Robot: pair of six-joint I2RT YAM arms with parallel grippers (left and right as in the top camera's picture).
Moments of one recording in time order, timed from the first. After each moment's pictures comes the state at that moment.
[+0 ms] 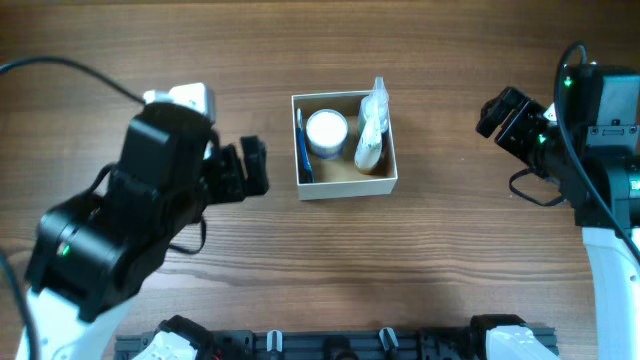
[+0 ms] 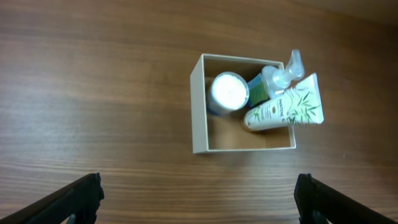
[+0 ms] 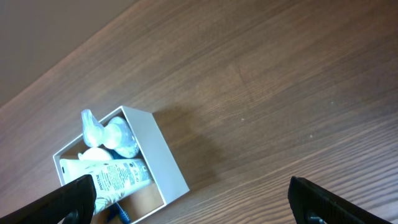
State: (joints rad) left arm -0.48 1.13 1.59 -1.29 -0.13 -0.54; right arm 0.03 1.21 1.48 -1.17 0.04 0.56
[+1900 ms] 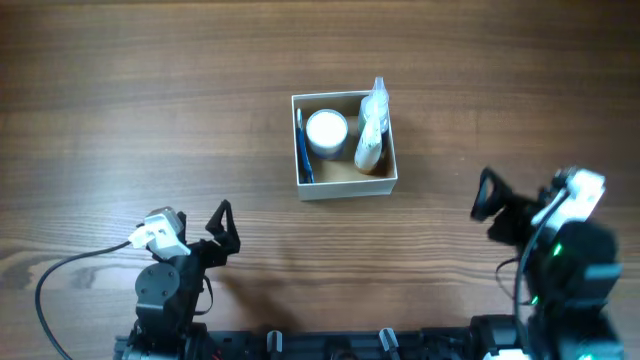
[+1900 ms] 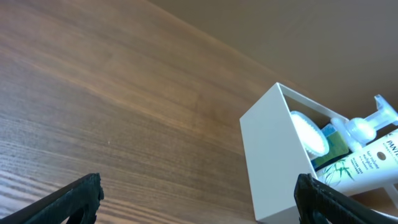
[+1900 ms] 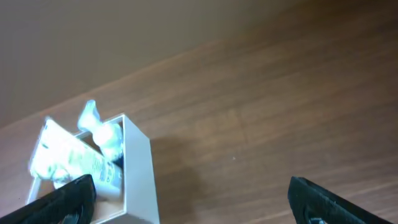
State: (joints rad) left arm -0.12 0.03 0.12 -0.41 -0.03 -0.54; right arm 0.03 0.41 0.67 -0.69 0.07 0.36
